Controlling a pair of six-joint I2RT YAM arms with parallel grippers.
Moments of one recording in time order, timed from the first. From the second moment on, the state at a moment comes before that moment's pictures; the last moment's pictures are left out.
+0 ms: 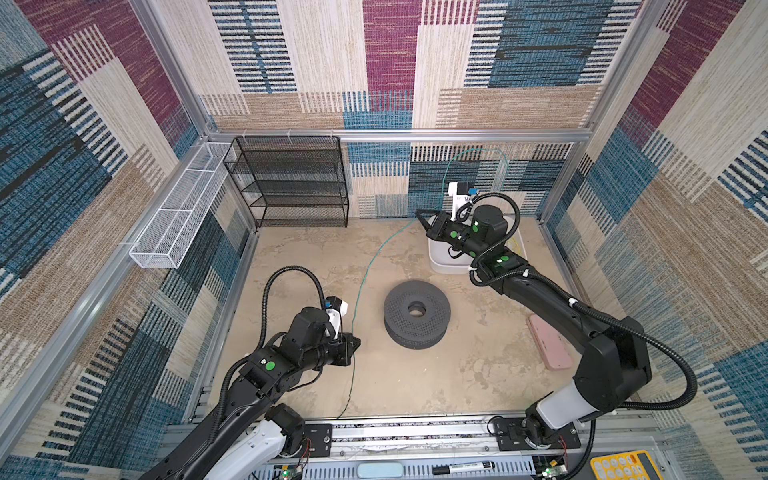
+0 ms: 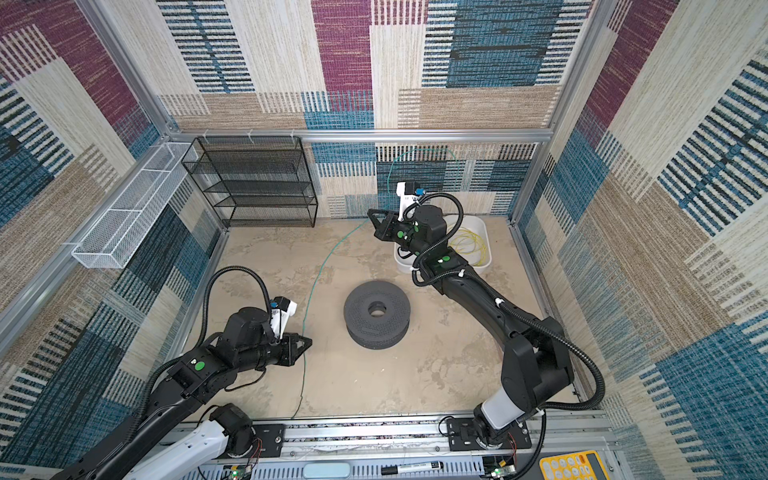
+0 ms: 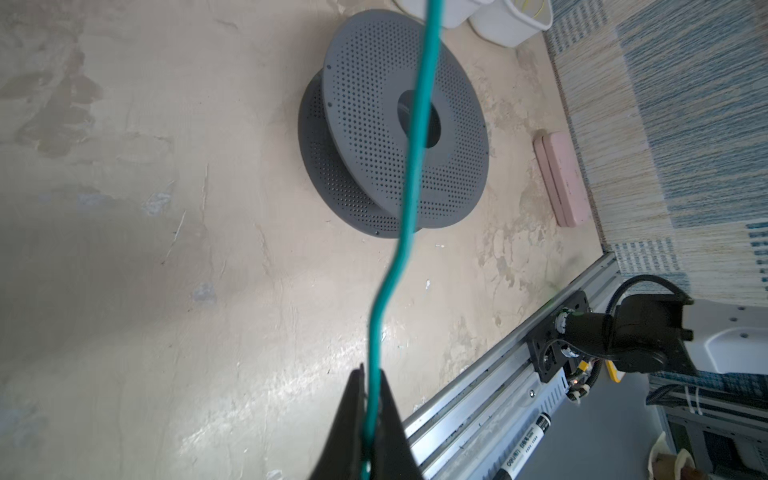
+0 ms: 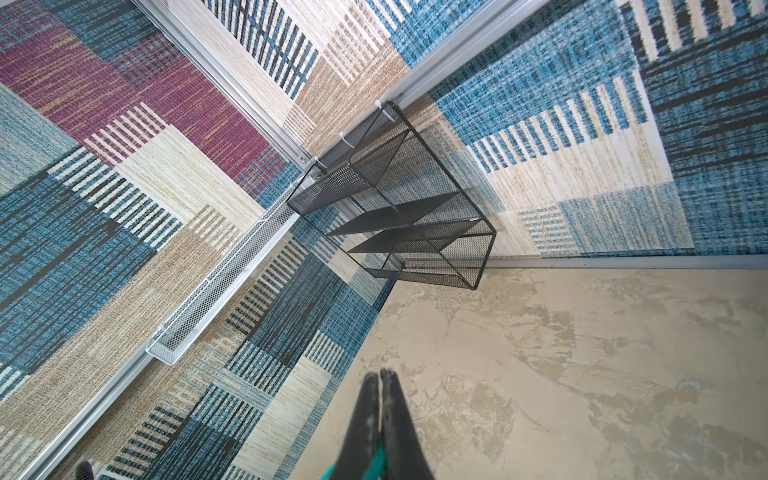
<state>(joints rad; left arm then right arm) -0.59 0.72 0.66 -0.66 0.24 -0.55 0.46 1.56 1.29 0.25 -0.32 0.71</state>
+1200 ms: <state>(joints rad) -0.58 1.00 1.18 -0.96 0.16 -0.34 0.99 1.40 0.74 0.37 -0.35 0.53</state>
